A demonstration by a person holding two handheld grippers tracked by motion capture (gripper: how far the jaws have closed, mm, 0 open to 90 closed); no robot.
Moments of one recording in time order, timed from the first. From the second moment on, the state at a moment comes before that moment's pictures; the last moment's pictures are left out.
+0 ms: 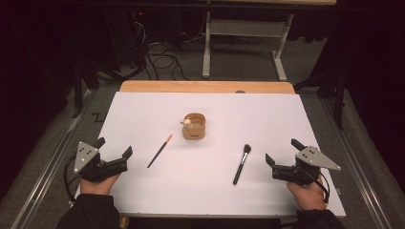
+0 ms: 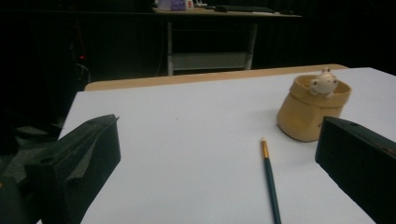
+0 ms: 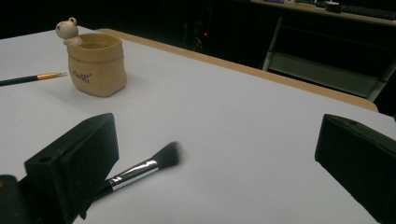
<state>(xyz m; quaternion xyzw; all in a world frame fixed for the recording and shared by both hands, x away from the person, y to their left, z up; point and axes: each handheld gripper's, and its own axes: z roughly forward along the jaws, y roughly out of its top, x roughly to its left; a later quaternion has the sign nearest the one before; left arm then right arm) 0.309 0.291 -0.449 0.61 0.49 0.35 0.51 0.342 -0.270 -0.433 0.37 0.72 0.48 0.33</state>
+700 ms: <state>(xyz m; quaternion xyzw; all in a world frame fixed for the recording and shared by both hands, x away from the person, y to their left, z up) 0.311 0.282 -0.449 0.63 0.49 0.33 0.50 0.340 -0.267 -0.438 0.37 0.72 0.49 0.32</state>
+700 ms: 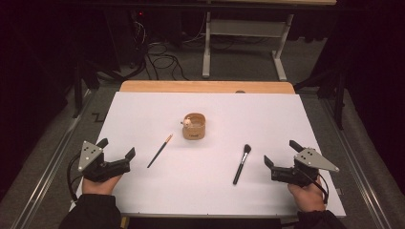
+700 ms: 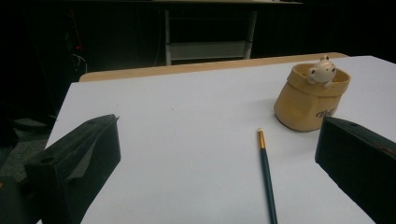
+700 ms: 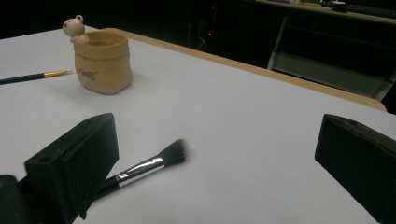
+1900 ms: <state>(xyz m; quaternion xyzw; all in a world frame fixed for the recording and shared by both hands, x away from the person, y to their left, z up) 0.330 0.265 -0.482 0.72 0.54 0.22 0.39 0.338 -0.262 -0.448 0.36 0.74 0.48 0.30</state>
